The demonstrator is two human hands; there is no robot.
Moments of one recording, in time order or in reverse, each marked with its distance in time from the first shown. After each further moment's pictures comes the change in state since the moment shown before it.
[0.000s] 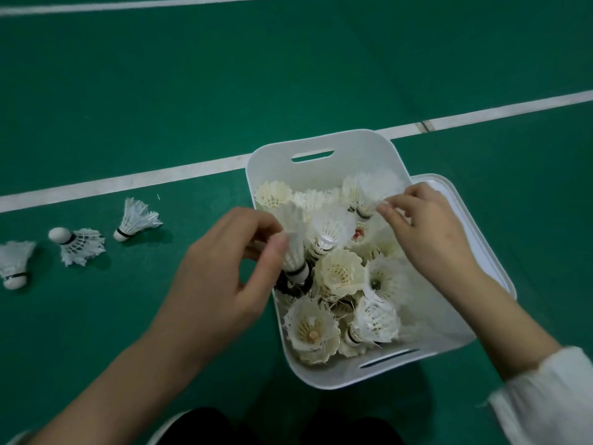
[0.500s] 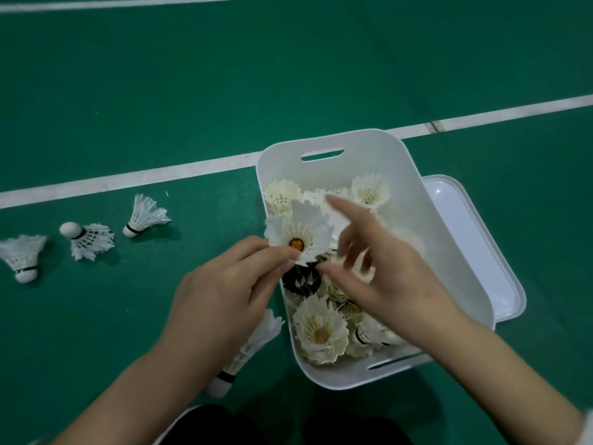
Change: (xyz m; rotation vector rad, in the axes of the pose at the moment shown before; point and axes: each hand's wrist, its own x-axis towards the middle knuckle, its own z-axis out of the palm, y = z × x) left_hand -0.016 -0.022 0.004 0.200 -0.048 0.009; right_hand -0.052 -0.060 -0.001 0.265 -0.233 -0.330
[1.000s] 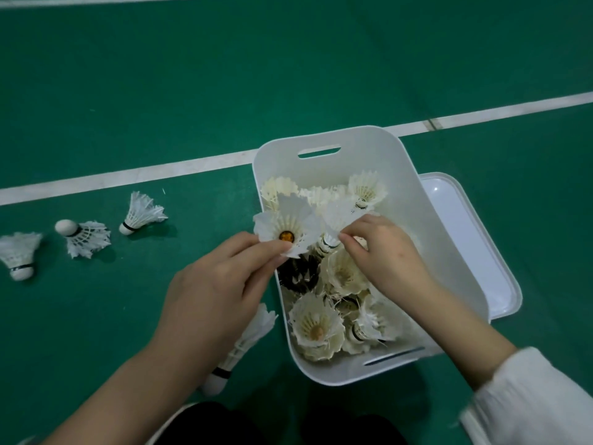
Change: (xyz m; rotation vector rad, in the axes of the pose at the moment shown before) left_hand -0.002 0.001 0.000 0.045 0.008 -0.047; right_hand 0.028 0.051 0.018 -0.254 -0.014 0.215
